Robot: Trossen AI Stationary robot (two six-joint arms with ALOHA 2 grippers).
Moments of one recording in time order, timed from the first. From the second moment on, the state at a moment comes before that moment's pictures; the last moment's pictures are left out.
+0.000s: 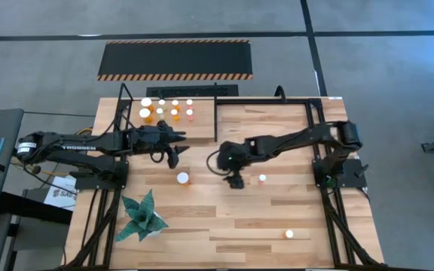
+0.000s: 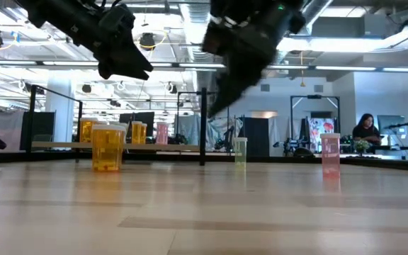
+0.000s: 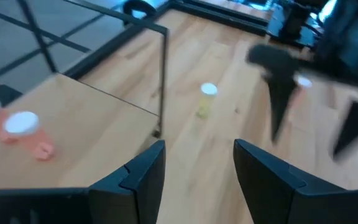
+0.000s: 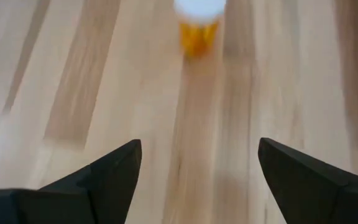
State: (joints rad) left arm 0.15 0.98 0.61 -0.12 -0.18 -0.24; right arm 0.00 1.82 1.28 -0.35 -0.08 -0.07
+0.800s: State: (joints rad) left arm 0.06 0.98 0.61 -0.15 -0.11 -0.28; right arm -0.18 1.14 0.18 0.79 -0.11 0.15
